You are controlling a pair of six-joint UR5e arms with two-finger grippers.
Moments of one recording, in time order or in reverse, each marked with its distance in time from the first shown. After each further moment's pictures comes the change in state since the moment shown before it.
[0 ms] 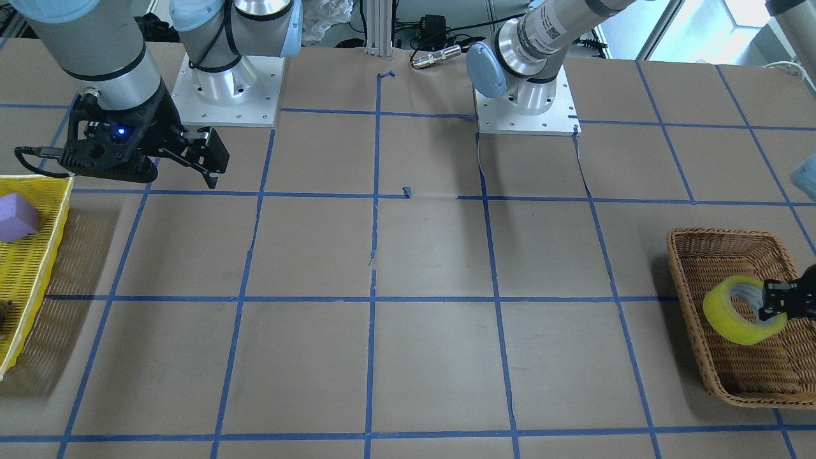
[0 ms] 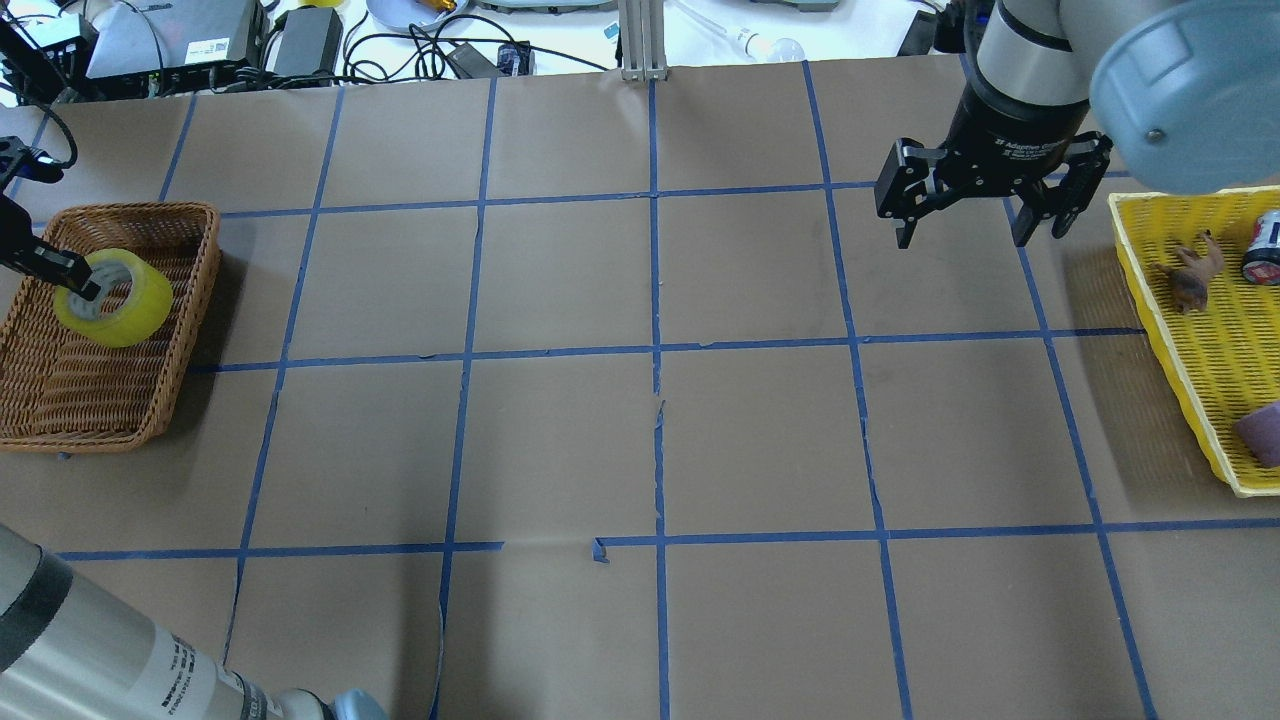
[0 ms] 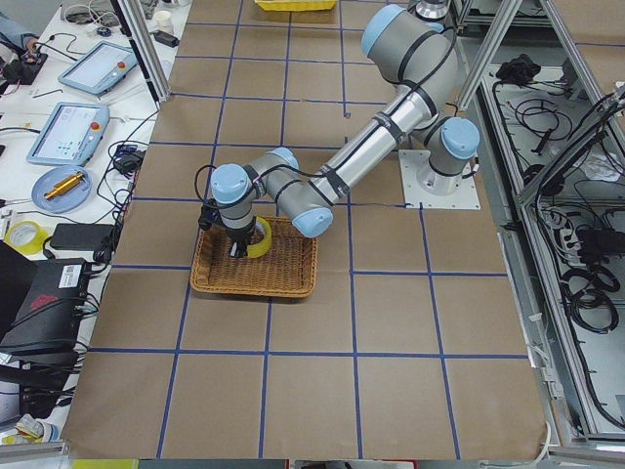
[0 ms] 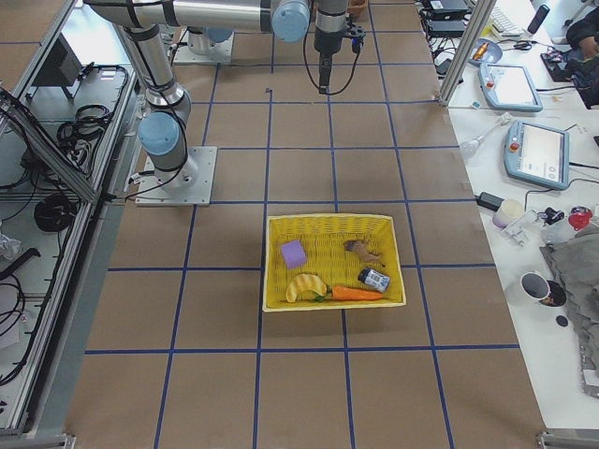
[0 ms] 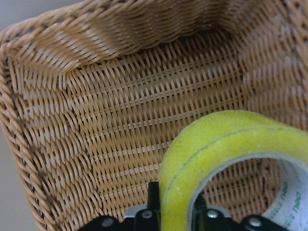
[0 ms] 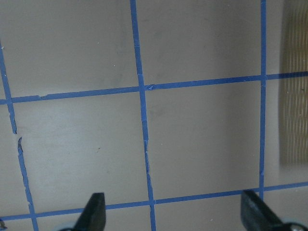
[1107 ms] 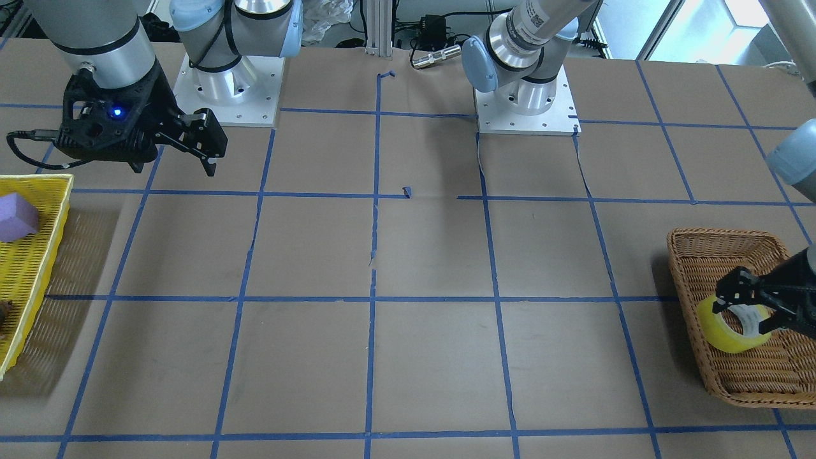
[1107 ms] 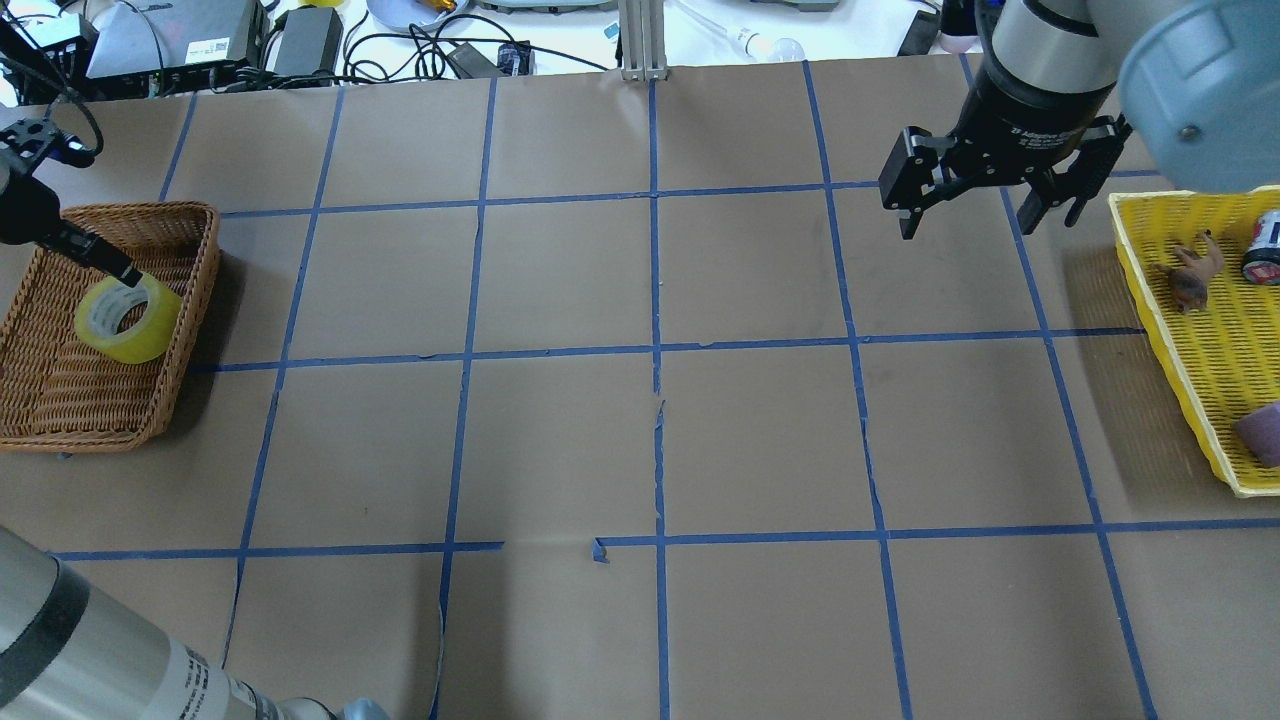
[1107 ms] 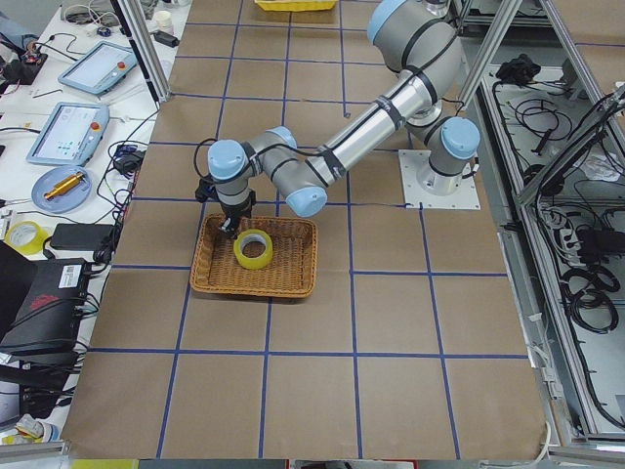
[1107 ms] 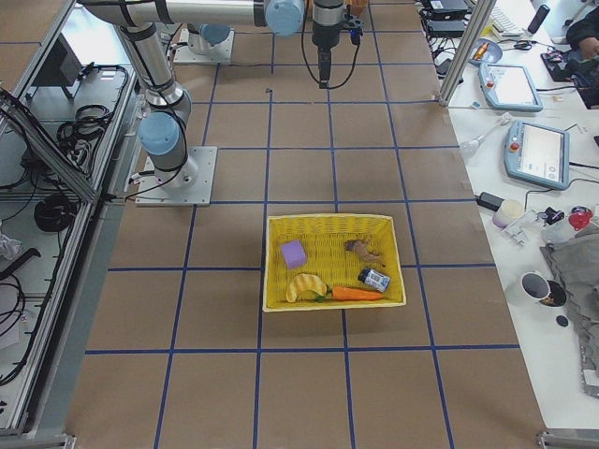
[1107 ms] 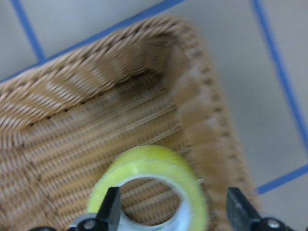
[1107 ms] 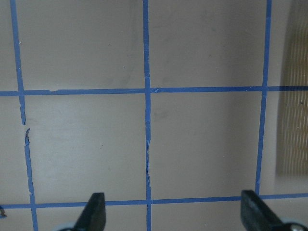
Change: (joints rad) left arm -0.166 0.145 -0.039 -0.130 -0.048 0.004; right arm -0.002 -0.031 -0.005 0.002 0.015 -0.080
